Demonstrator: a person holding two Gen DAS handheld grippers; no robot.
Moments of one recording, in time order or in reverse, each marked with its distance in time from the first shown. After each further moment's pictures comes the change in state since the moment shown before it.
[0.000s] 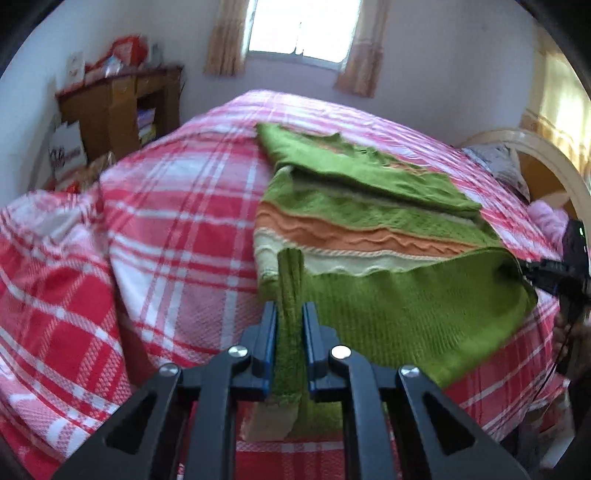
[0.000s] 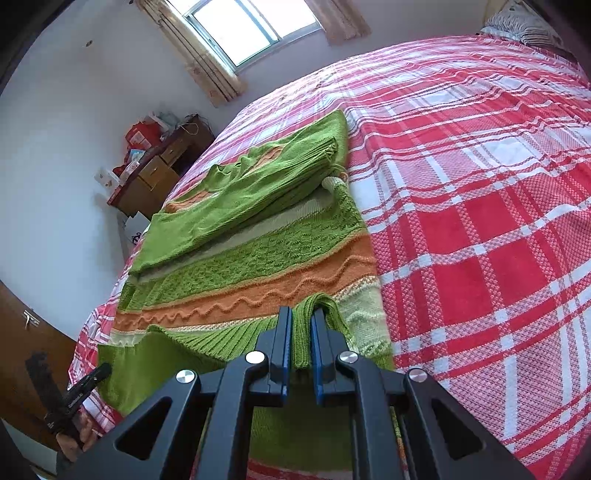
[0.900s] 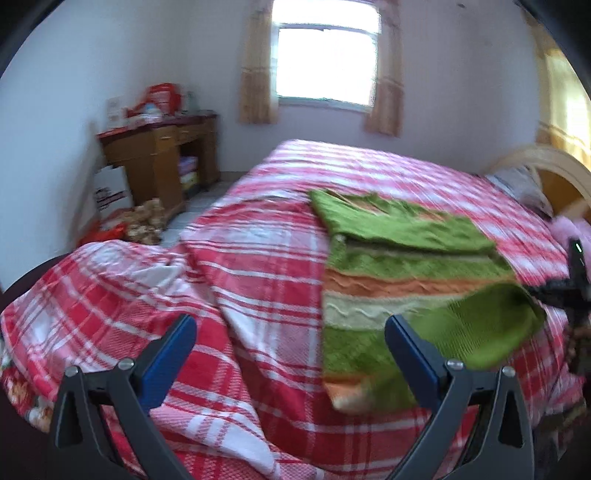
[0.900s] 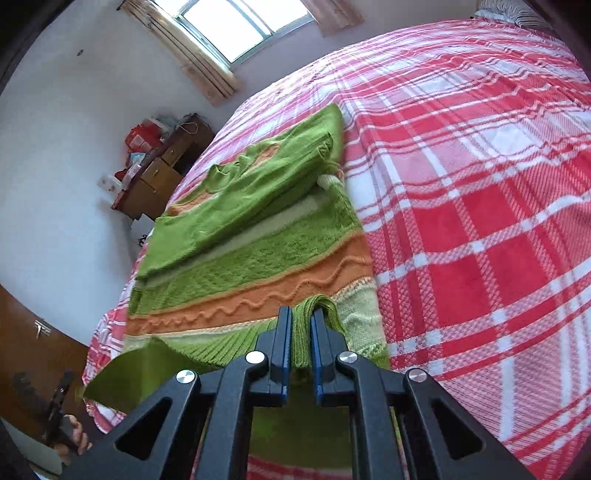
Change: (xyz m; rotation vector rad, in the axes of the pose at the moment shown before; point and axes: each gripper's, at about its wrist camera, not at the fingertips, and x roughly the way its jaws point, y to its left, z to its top) left arm -0.067 0.025 0.014 0.031 -0.151 0.123; right arm -0.001 -0.005 0.004 0.048 0.029 0.032
